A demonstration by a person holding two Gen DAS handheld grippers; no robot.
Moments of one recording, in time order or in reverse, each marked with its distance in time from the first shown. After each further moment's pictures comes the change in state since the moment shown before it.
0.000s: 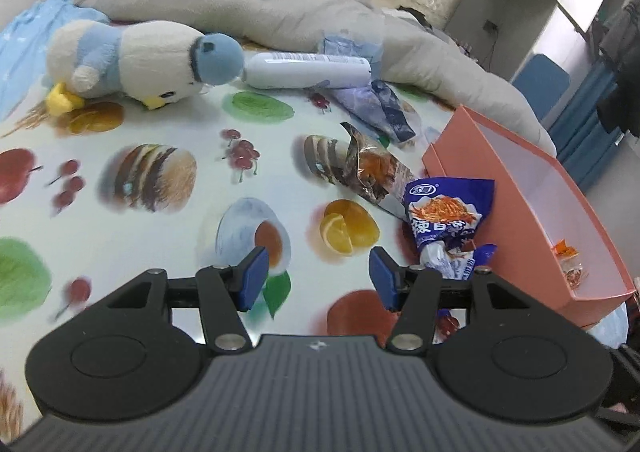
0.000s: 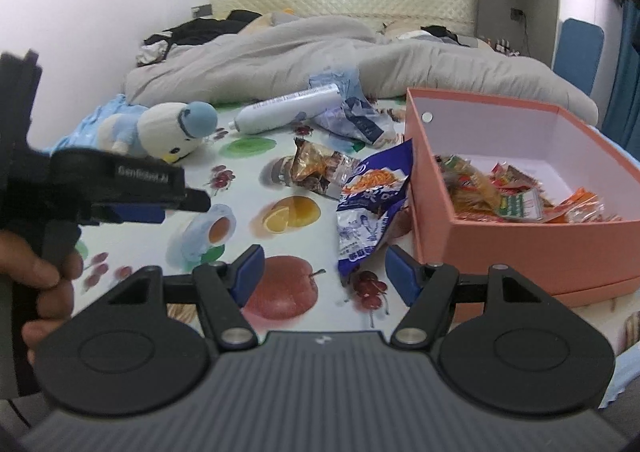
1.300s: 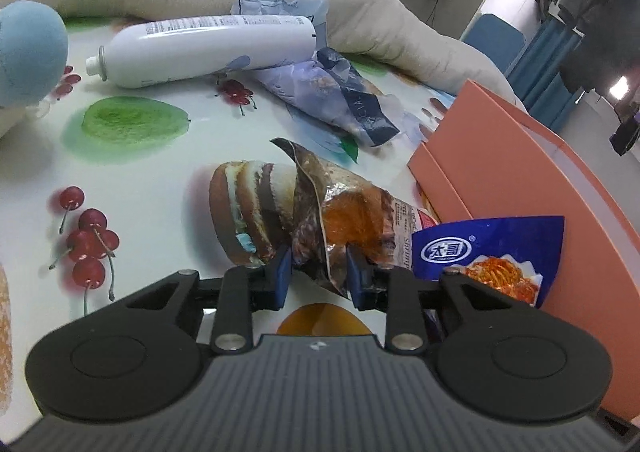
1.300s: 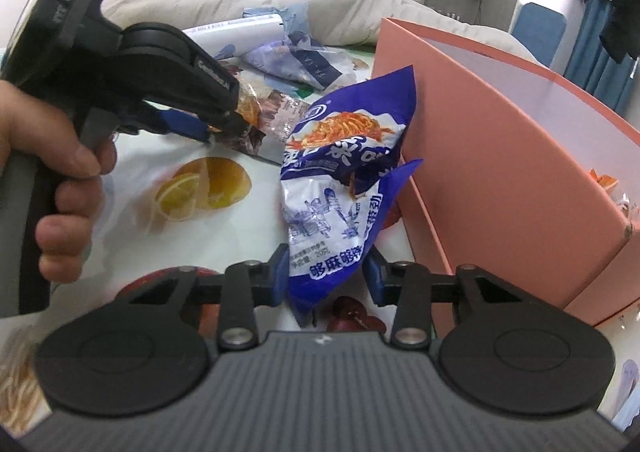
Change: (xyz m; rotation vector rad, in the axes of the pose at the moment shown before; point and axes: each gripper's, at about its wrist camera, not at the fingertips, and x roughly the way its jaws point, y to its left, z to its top) left arm 0.200 -0.014 0.067 0.135 0.050 -0.183; right arm 0.137 0.009 -0.012 -0.043 0.107 -0.251
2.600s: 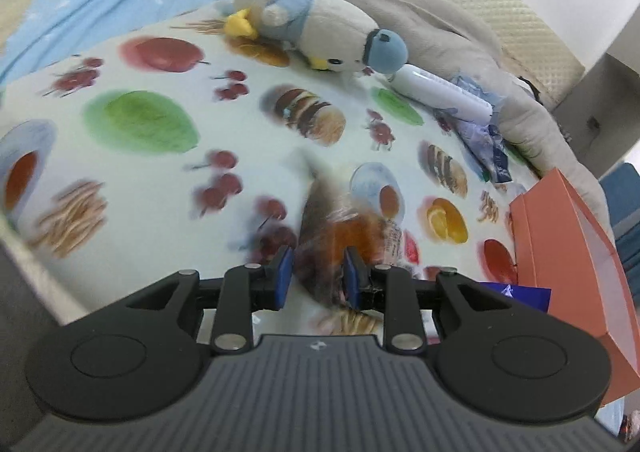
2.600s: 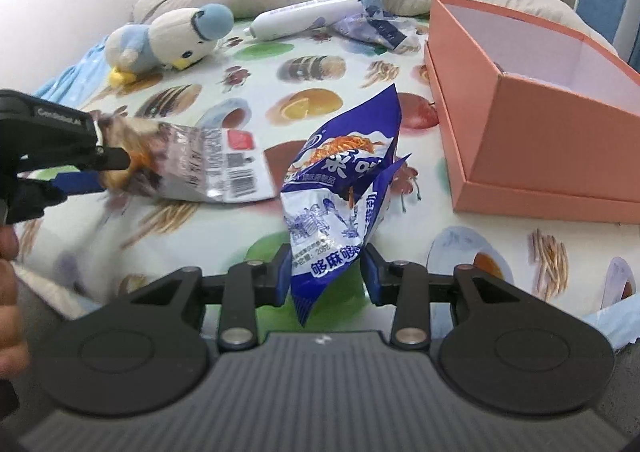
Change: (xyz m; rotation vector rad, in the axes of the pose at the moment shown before) left arm -0.257 -0.011 -0.173 -0.520 -0.172 0.425; right arm -0.115 -0.034 -0.050 -0.026 0.106 0.297
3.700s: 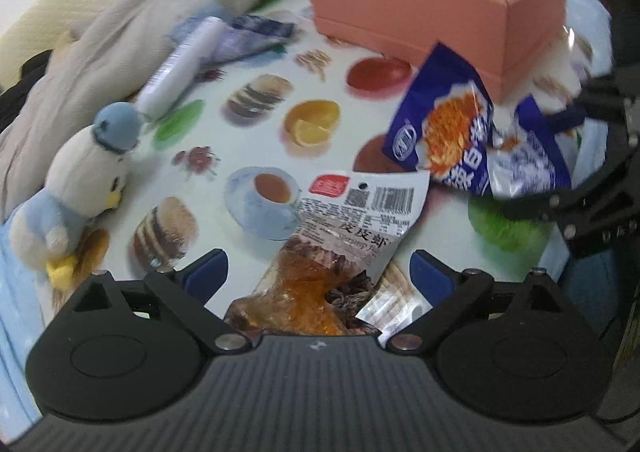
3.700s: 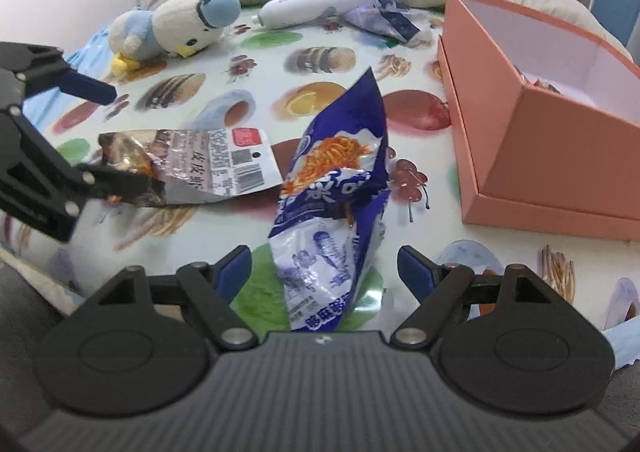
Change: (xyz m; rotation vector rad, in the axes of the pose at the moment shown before) left arm 0.031 -0.068 0.022 1.307 0.188 -0.257; right arm 0.016 -0.002 0.014 -0.024 0.048 0.011
